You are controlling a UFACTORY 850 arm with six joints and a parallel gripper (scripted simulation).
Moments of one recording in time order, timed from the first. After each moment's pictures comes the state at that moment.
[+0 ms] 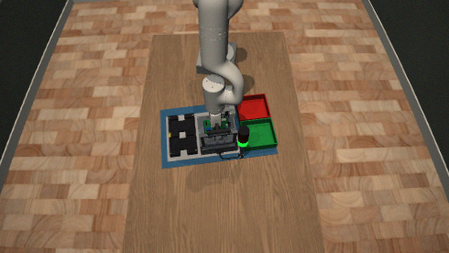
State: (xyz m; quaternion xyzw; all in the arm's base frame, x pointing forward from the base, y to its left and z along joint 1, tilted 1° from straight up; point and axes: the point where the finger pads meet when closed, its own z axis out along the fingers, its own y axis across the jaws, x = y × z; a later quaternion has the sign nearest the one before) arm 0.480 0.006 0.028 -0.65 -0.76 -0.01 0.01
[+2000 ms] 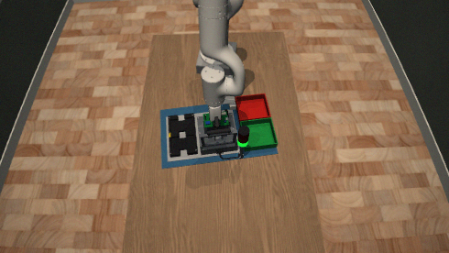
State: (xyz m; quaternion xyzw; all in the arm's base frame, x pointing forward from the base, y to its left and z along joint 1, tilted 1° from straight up) arm 0.480 0.004 0.084 -0.65 -0.76 -0.01 0.01
